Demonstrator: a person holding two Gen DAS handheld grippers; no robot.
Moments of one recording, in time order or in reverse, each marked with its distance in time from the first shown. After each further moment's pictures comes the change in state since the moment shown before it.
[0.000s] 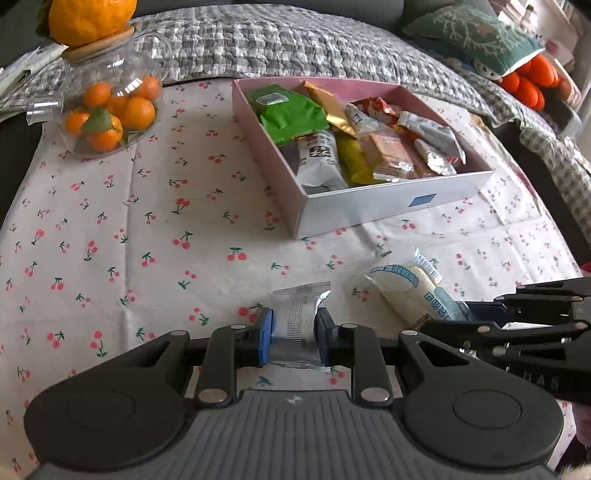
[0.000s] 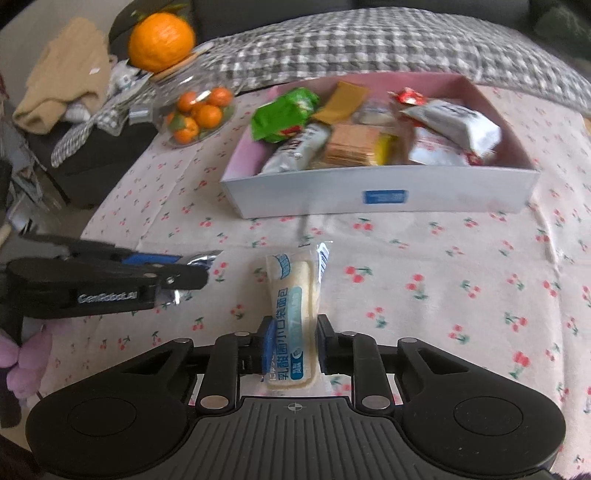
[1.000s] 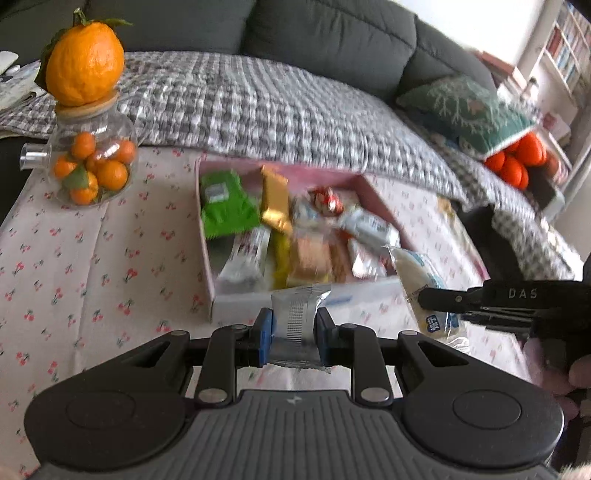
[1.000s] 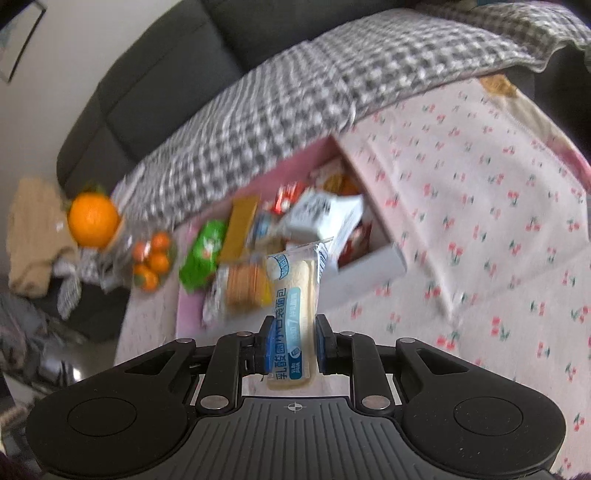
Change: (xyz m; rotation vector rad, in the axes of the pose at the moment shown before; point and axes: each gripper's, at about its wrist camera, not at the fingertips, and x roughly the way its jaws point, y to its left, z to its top) left arm -0.031 -0.043 0.043 -0.156 -0.185 -0.067; right arm -0.057 -0.115 0.063 0.428 -0.151 0.081
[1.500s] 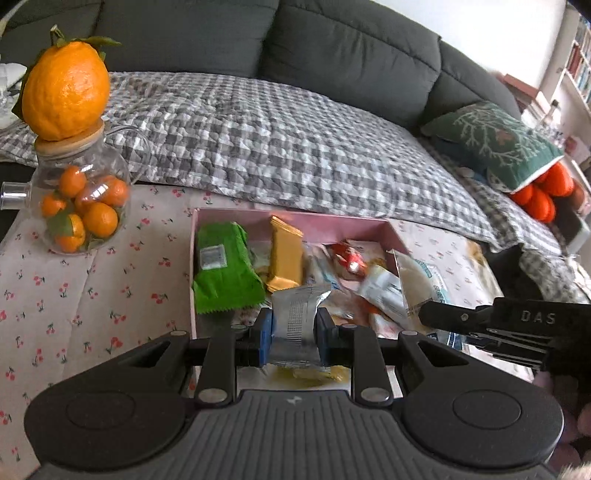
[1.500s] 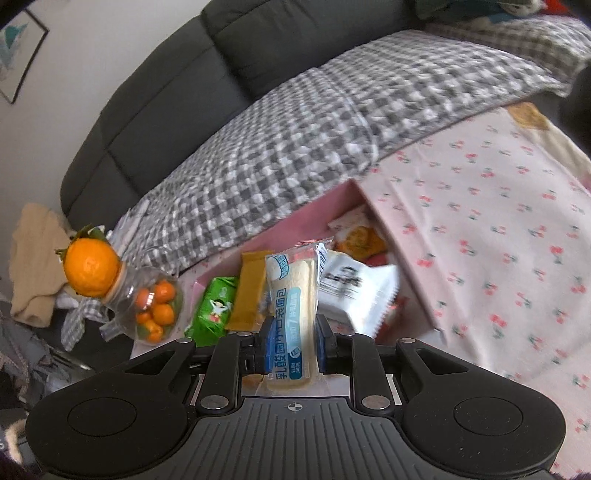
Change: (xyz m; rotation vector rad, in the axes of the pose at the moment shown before) left arm 0.049 0.000 0.034 -0.021 -0.077 0.077; right arm 0.041 0.016 0.035 -0.007 -0.086 0.028
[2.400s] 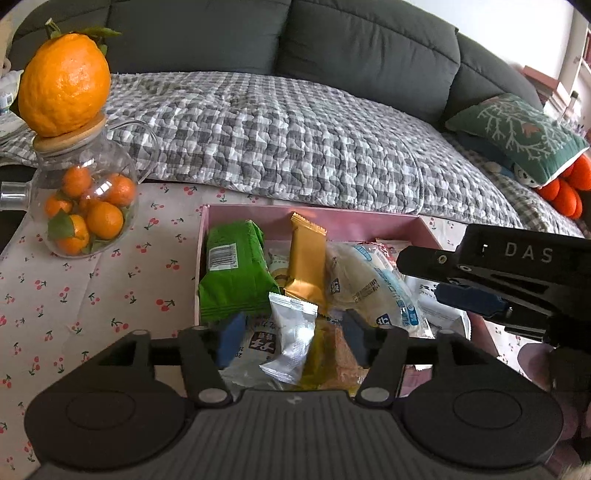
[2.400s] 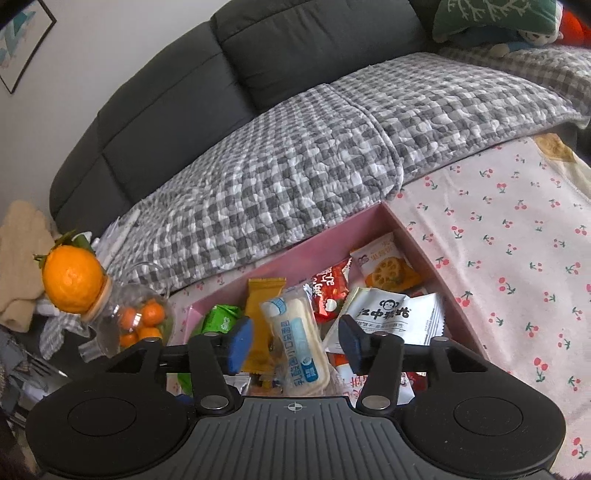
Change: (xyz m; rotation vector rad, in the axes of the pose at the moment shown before) left arm 0.020 -0.003 -0.003 0.019 -0.005 0.076; right arm 0.034 0.029 0.010 -0.042 -0.067 -0.059
